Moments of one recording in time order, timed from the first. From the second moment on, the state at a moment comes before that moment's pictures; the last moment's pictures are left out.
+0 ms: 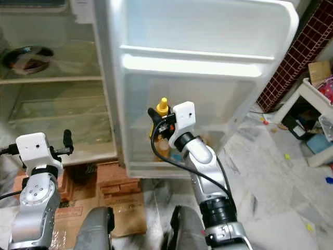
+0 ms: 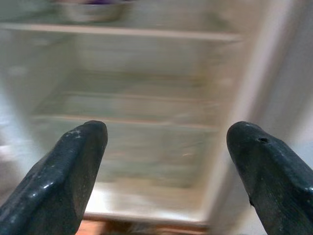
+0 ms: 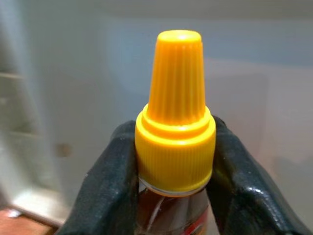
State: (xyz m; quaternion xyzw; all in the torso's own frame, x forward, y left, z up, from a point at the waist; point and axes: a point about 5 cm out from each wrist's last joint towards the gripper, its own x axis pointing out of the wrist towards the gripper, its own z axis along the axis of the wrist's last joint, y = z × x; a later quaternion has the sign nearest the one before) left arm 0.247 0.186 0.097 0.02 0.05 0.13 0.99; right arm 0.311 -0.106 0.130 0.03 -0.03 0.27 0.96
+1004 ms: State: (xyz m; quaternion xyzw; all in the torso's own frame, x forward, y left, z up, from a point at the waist) left arm 0.240 0.200 0.094 0.03 0.06 0.16 0.98; right arm 0.303 -0.088 0.123 0.05 -0.02 0.33 0.94
